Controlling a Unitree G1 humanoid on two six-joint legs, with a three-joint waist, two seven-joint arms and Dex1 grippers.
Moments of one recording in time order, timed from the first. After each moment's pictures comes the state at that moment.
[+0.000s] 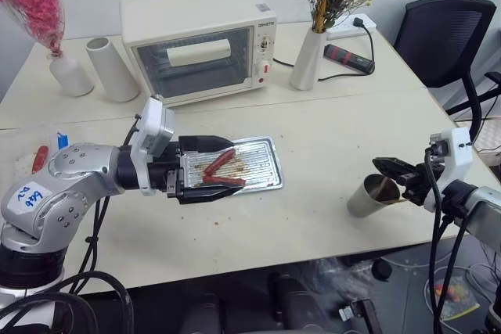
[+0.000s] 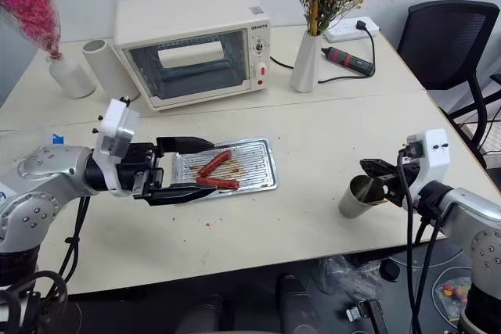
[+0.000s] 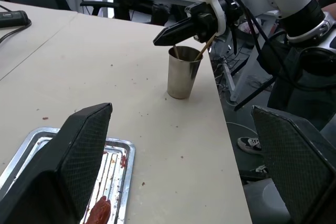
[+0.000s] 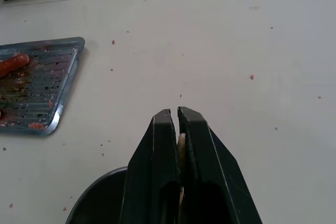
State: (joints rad) left arm -0.45 0.82 0.11 -0.45 -0.89 0.76 -0.90; right arm -0.20 -0.65 -0.56 -0.47 0.82 1.18 0.43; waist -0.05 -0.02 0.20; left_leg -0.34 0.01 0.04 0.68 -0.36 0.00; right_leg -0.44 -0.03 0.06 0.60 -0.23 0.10
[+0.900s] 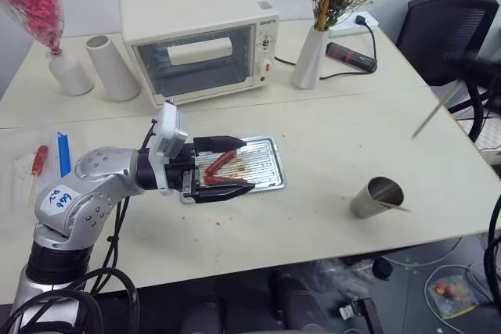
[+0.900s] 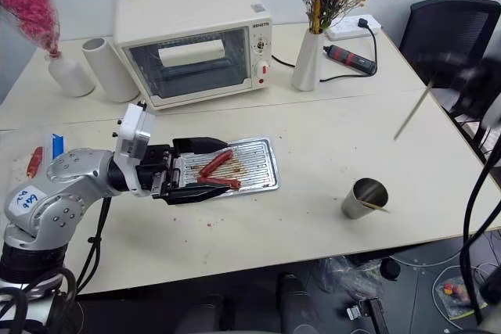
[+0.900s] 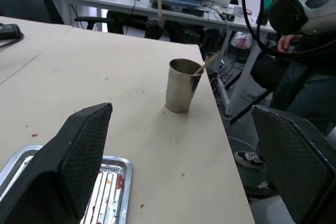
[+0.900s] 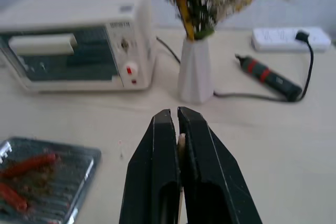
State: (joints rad) left arm -0.45 0.68 0.06 -0.42 -0.82 0.70 -0.88; right arm -0.87 -1.02 -0.60 -0.17 1.08 1.37 0.35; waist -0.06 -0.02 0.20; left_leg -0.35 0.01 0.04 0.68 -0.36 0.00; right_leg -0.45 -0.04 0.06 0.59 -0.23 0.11
